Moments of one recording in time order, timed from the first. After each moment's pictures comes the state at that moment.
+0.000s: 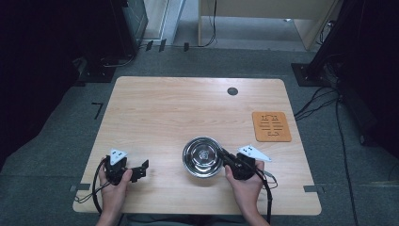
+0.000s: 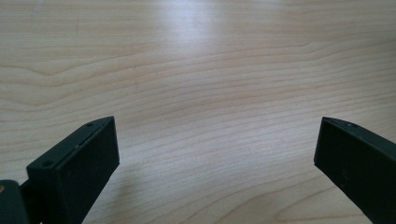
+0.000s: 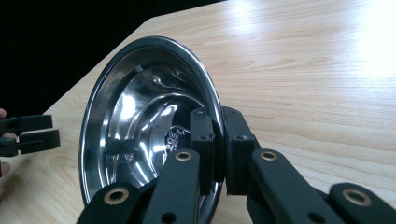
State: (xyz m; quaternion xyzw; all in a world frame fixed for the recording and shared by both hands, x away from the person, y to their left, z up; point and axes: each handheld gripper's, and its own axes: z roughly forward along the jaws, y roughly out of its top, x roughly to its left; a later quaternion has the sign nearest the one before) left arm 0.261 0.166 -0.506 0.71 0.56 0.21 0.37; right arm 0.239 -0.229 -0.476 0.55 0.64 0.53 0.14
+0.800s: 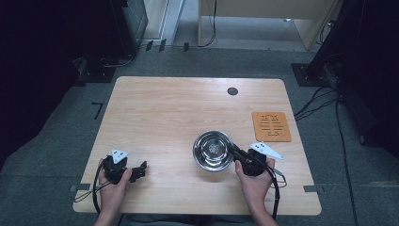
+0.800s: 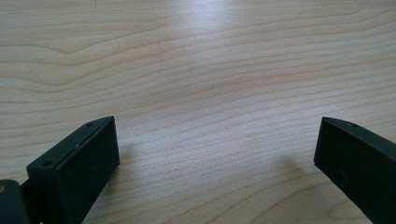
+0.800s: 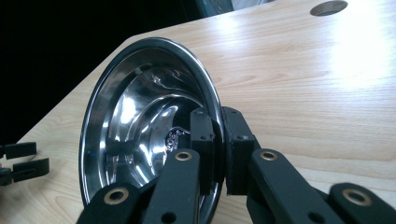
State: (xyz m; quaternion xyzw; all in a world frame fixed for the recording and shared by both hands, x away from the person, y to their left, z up) left arm 0.267 0.168 -0.518 0.73 0.56 0.23 0.32; right arm 0.245 -0.257 -0.470 0.57 0.61 0.53 0.16
